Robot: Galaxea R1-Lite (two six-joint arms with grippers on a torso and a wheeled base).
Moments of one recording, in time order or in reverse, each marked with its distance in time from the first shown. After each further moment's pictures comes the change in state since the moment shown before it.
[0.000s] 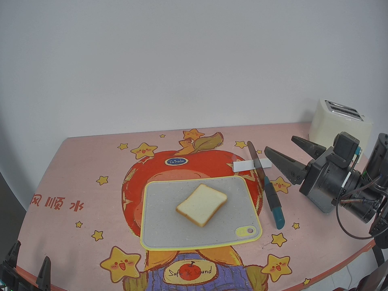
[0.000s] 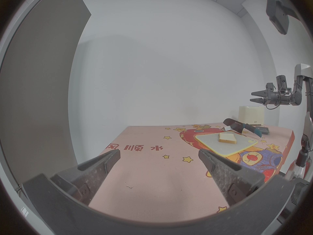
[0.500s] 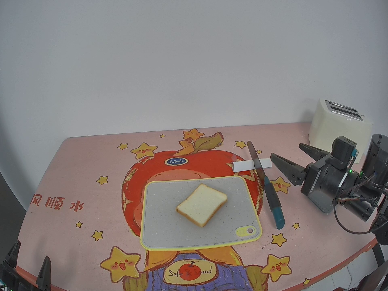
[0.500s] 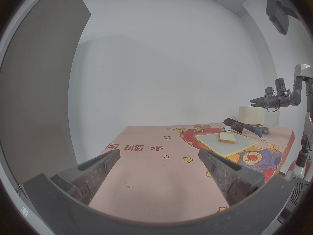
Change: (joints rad) left arm 0.000 0.000 0.000 0.000 0.000 0.000; right arm -0.057 -0.001 -0.004 0.113 -0.053 -0.031
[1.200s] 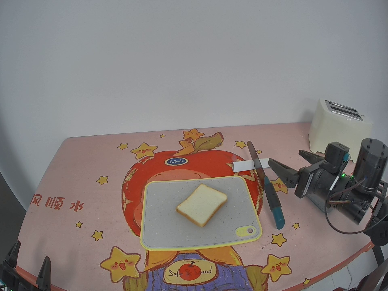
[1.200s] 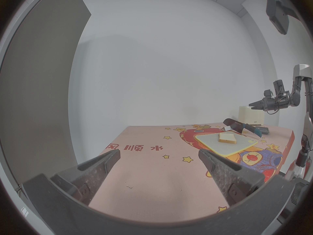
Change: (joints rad) left arm 0.000 0.000 0.000 0.000 0.000 0.000; right arm 0.011 0.049 0.000 0.015 -0.099 0.010
